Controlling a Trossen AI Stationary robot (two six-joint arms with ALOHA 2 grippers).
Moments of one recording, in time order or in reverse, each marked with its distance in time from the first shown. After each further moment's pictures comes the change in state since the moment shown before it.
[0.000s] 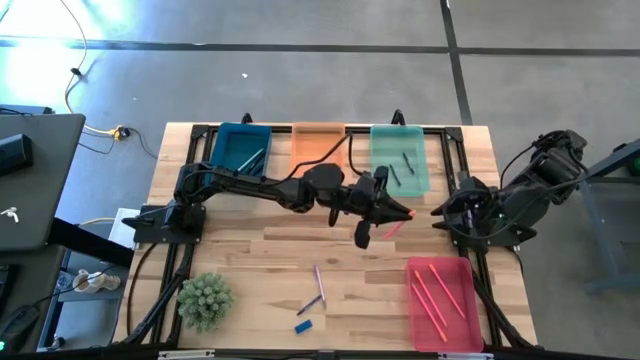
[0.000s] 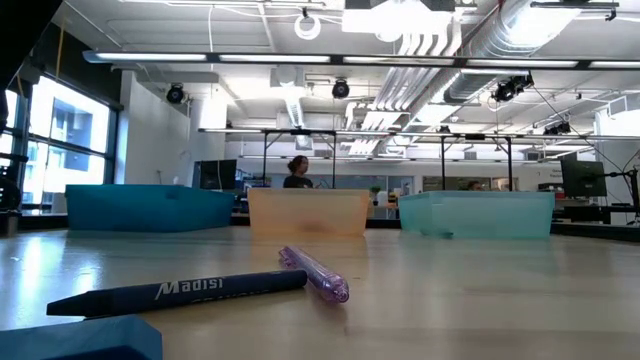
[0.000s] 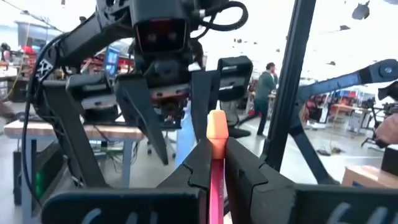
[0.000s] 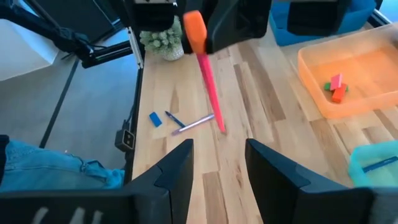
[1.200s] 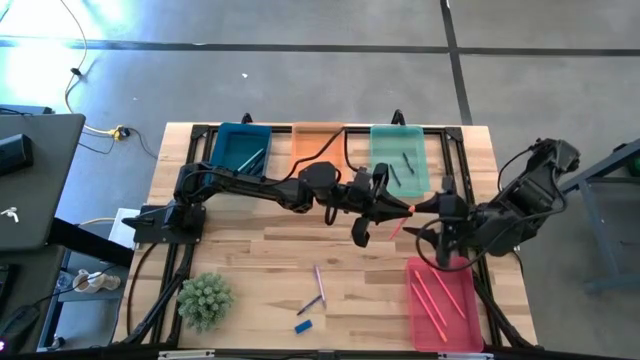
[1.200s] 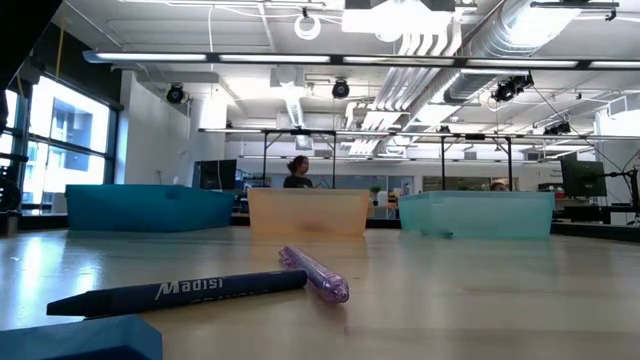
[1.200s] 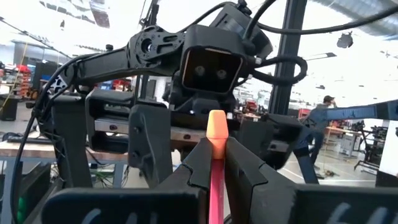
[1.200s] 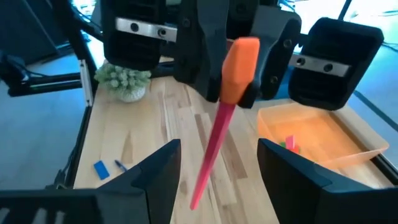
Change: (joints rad) left arm -0.001 -0.001 0.000 0.108 0.000 -0.051; right arm -0.002 0.193 0.000 0.221 0.295 -0.186
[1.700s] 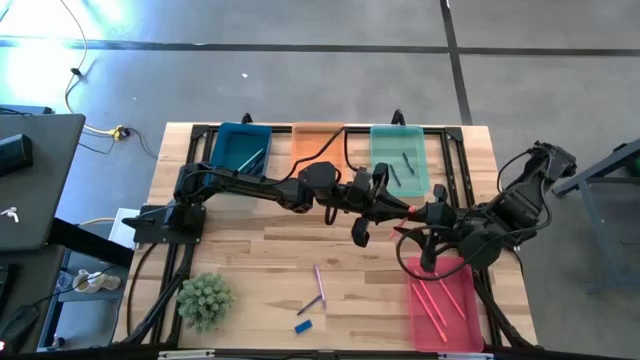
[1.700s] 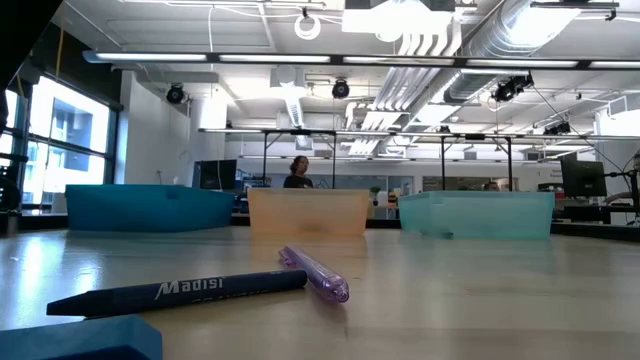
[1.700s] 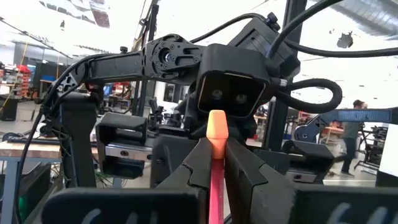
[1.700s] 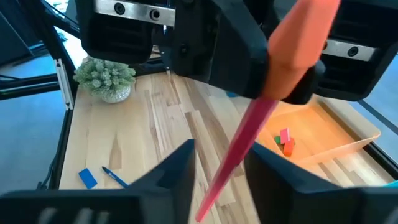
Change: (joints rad) left arm 0.000 0.000 0.000 0.000 0.000 0.000; right arm -0.014 0.090 0.000 0.013 0.047 0.080
